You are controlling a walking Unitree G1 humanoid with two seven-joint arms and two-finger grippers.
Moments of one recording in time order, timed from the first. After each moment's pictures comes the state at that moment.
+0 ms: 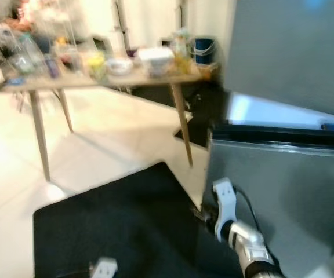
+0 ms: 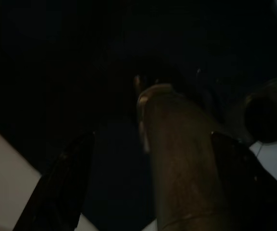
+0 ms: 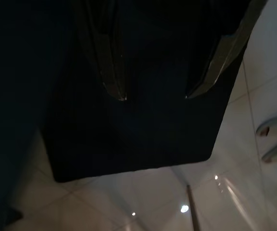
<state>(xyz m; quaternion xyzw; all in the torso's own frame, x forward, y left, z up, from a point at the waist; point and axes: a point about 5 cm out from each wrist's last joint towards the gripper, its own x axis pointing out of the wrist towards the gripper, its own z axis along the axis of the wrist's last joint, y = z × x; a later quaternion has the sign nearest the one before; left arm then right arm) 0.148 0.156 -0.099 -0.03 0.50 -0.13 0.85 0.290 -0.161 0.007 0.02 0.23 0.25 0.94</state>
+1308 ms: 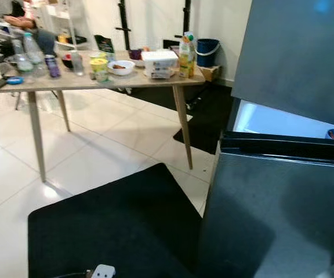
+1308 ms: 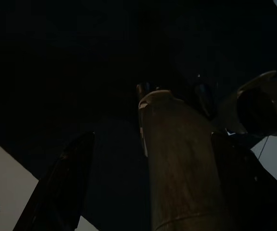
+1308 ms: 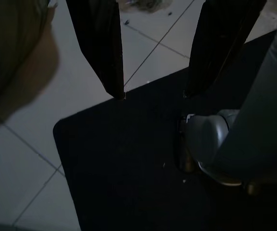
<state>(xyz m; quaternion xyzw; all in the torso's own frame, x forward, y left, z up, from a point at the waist) 0.144 0.153 -0.101 -0.01 0.51 -0.14 0.85 0.113 -0.237 -0.102 -0.07 0.57 -0.01 0.82</state>
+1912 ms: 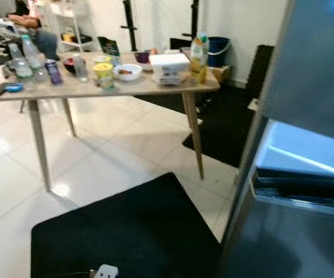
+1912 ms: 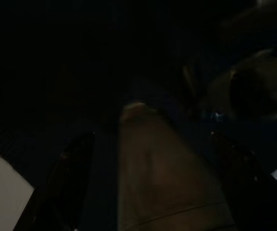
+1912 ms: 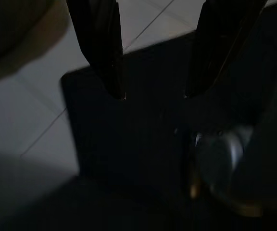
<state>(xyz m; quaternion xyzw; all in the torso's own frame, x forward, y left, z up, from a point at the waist) 0.148 0.152 -0.099 -0.01 0.50 -0.15 0.85 0.117 -0.242 -0.100 -0.07 0.57 -0.02 0.82</state>
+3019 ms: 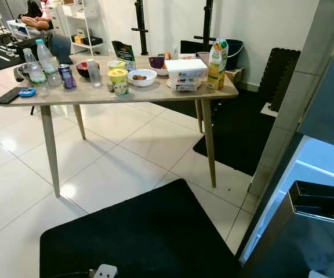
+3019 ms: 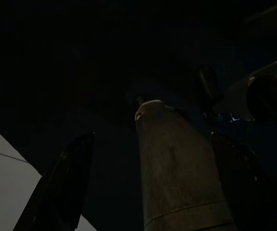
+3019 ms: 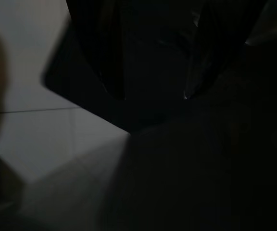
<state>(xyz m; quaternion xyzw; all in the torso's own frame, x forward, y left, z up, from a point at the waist) 0.146 0.153 -0.100 -0.01 0.51 -0.15 0.85 0.145 -0.320 -0.059 0.11 0.37 -0.35 0.85</state>
